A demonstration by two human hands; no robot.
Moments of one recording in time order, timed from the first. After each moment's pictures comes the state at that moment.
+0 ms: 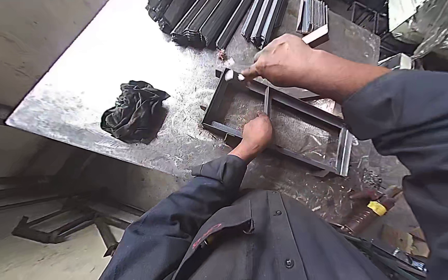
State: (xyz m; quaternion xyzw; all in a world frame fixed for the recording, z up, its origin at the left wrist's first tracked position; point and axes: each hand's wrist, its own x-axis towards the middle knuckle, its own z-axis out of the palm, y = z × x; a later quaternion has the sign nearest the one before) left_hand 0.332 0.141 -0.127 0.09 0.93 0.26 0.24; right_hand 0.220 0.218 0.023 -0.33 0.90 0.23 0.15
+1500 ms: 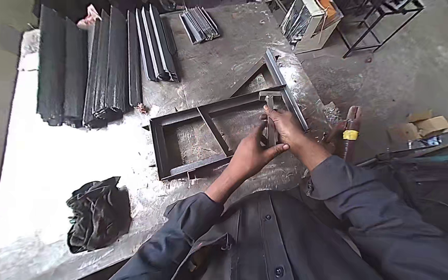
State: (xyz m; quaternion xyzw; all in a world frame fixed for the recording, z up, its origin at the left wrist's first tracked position) left_hand 0.382 0.173 -0.072 0.41 0.72 0.43 0.36; right_hand 0.434 0.326 -0.088 0.47 0.55 -0.67 -0.17
